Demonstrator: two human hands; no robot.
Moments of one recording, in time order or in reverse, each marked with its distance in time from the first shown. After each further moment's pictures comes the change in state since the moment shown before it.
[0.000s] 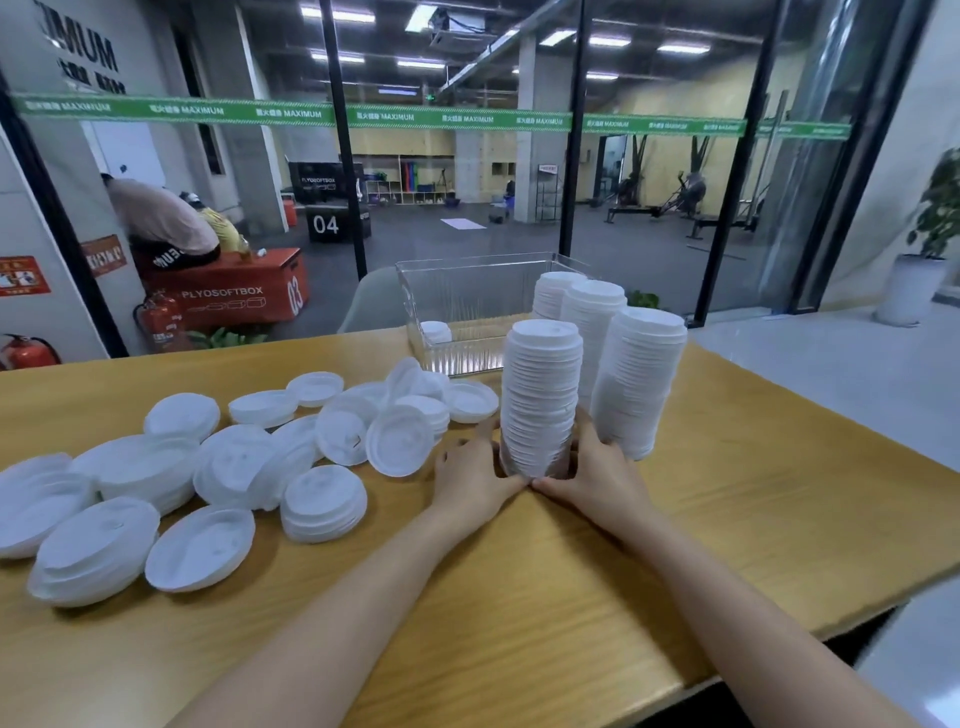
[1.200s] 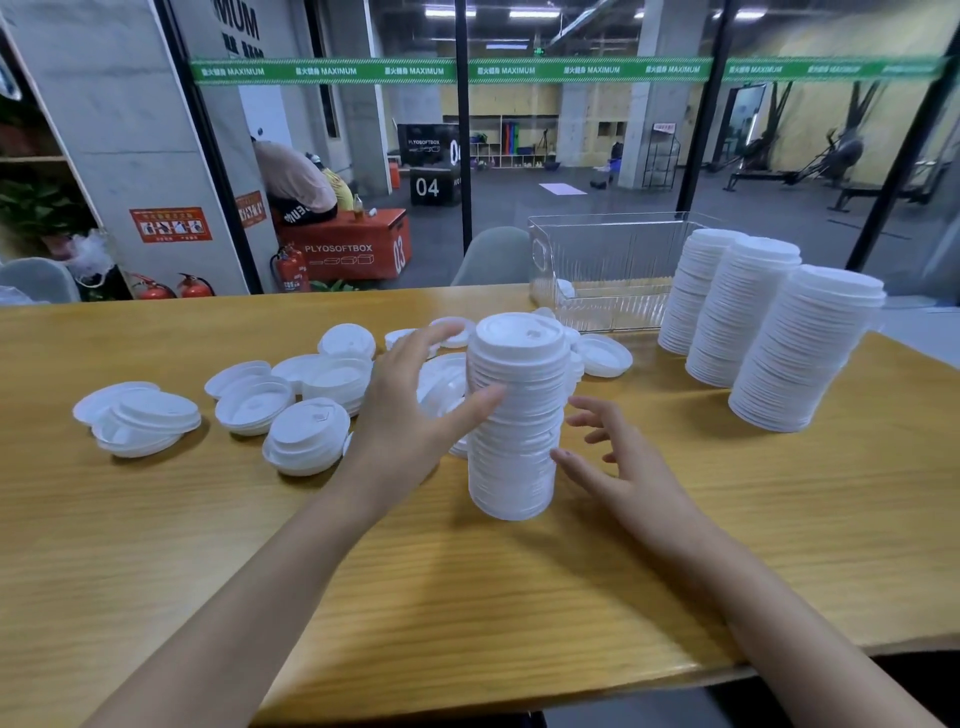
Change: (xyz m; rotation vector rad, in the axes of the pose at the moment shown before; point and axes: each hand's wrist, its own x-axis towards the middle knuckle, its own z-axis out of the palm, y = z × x) left_hand -0.136 -0.066 -0.167 -0.272 0.380 0.118; right_hand -0.066 -0.093 0.058 0.442 -0.191 -0.297
